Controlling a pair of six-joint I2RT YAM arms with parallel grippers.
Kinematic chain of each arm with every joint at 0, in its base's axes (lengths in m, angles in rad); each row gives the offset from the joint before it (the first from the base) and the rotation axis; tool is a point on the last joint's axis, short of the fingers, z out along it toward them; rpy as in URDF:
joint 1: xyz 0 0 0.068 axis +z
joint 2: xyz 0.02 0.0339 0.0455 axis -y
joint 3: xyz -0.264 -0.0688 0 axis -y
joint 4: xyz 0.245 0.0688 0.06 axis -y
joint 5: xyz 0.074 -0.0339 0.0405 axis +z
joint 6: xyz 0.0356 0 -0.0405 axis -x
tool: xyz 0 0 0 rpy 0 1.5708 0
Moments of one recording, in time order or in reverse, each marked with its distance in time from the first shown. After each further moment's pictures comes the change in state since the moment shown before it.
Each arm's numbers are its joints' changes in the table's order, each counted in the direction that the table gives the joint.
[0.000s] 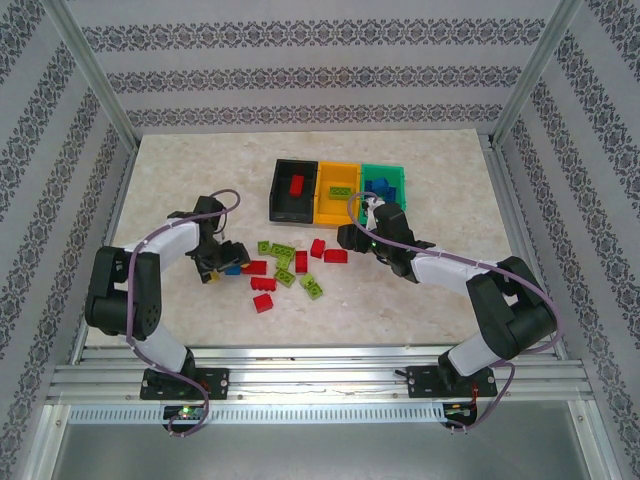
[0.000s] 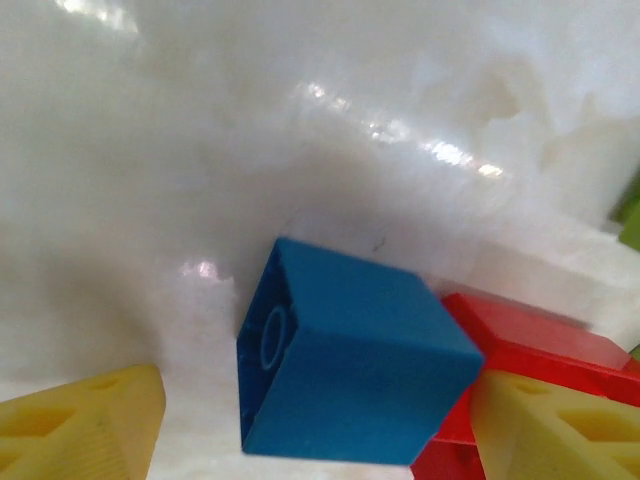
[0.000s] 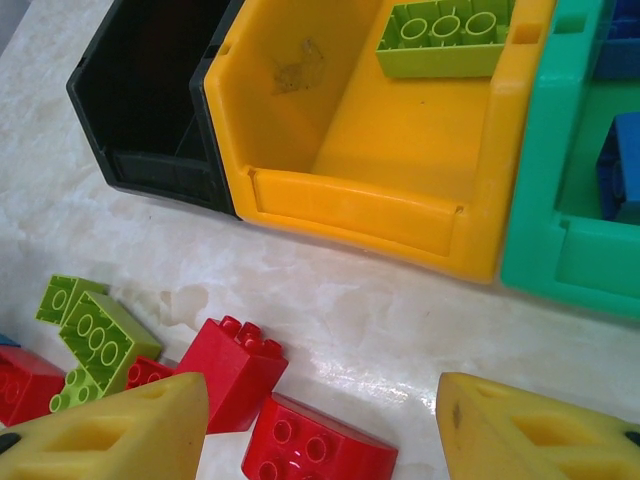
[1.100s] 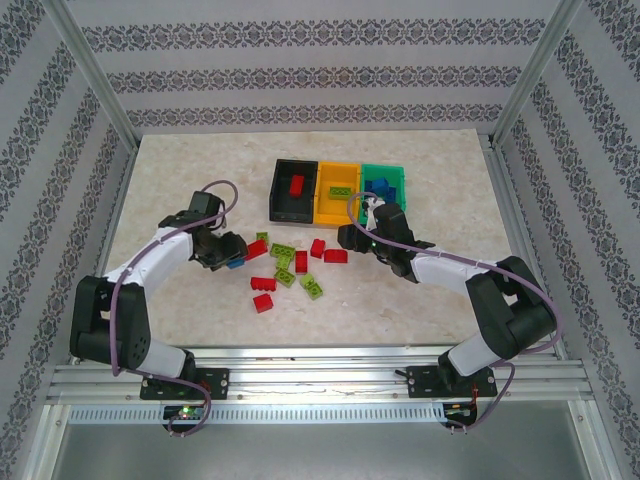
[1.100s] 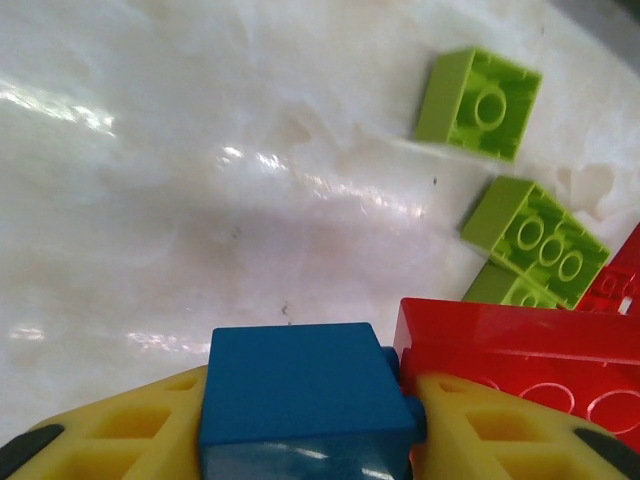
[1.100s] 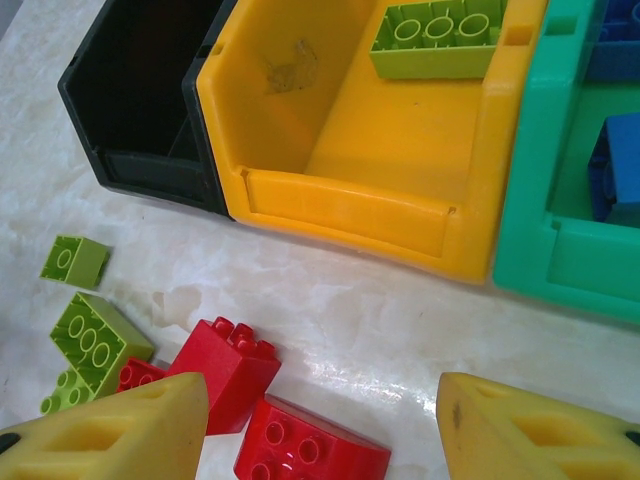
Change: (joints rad) left arm -0.053 0.185 -0.049 0.071 -0.029 0.035; right arm 0.000 -0.004 0.000 0.000 -0.009 0.006
